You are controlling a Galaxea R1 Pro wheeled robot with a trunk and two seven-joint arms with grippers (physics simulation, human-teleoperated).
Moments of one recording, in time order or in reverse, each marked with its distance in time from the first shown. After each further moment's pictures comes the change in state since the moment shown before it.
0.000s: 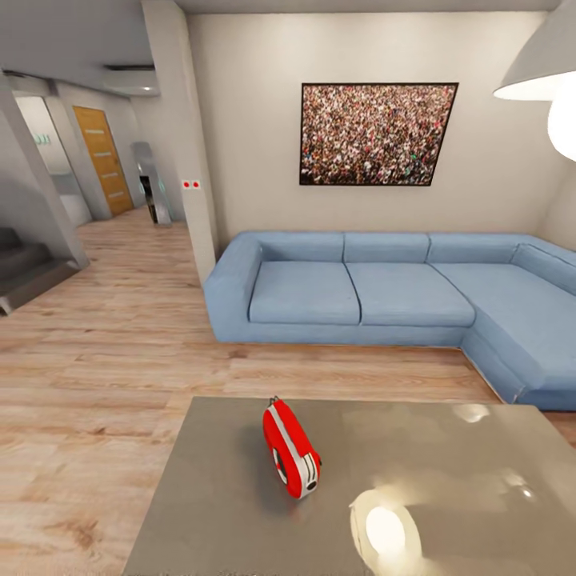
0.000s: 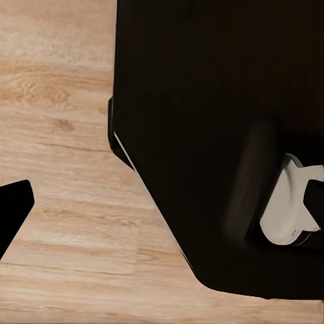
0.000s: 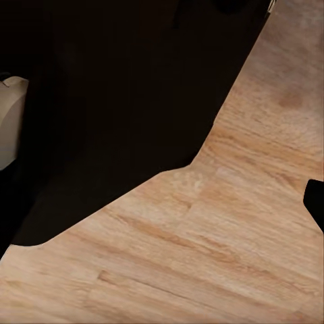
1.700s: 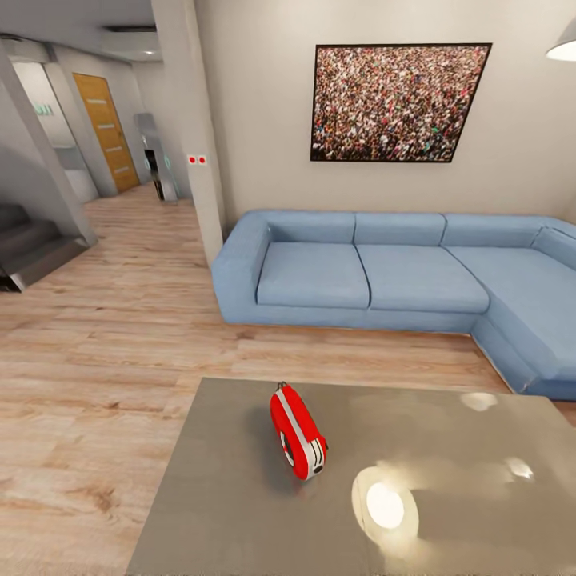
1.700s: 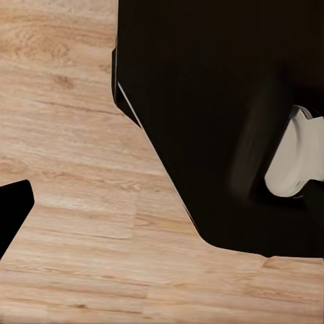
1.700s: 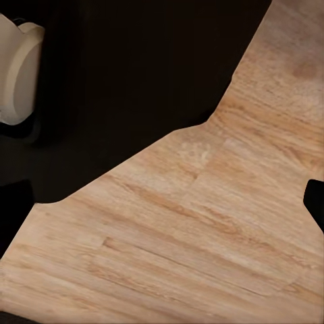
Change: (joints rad) left arm 0.000 0.000 0.000 0.000 0.000 -0.001 0.000; right arm 0.000 -0.002 -0.002 0.000 -0.001 0.001 0.000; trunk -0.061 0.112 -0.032
